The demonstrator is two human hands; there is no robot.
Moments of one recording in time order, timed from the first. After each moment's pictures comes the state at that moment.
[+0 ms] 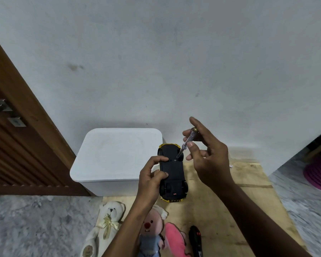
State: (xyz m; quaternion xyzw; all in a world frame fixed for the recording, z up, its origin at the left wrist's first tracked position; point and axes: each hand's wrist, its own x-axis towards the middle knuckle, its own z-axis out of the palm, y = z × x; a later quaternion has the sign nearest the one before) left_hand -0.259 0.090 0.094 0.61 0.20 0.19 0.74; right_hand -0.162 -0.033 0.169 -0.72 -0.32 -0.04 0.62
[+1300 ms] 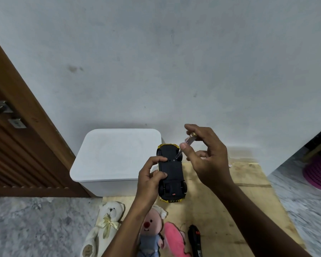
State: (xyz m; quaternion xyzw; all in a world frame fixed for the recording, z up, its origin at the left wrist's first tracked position) left_hand -0.264 0.086 0.098 0.61 0.20 0.20 0.74; right_hand -0.169 -0.040 0.176 -0.70 -0.34 -0.05 0.62
